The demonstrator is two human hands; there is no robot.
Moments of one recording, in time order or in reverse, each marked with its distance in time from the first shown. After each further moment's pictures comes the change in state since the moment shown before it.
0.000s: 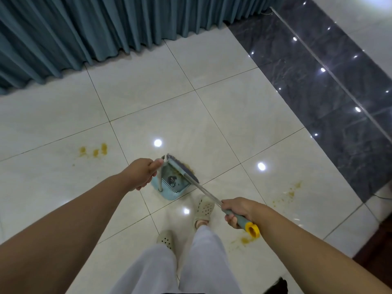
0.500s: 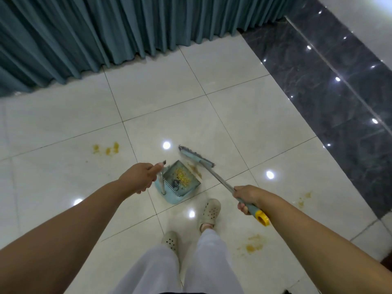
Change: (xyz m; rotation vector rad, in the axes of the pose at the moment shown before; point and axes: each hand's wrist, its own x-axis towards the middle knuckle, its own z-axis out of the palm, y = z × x) left_hand -0.032 -0.019 -0.007 0.056 0.114 -0.072; right_hand 0.003 -0.033 -0.007 -0.280 0.229 -0.188
